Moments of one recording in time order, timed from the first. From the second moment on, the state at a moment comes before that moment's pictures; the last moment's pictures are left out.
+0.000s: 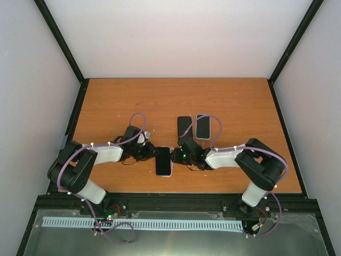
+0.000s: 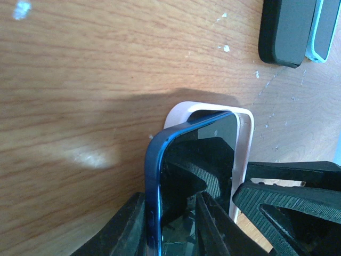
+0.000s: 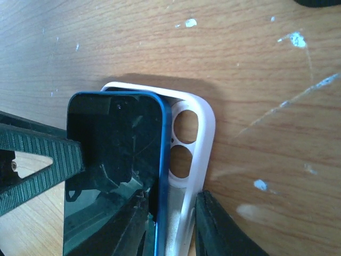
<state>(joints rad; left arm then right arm) -0.47 1.53 0.55 0.04 0.53 -0.76 0.88 1.68 0.67 0.19 -0.12 0.93</state>
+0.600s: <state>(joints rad) -0.51 1.49 0.62 -0.11 0.34 -0.75 0.86 1.69 0.68 0.23 -0.14 0.89</state>
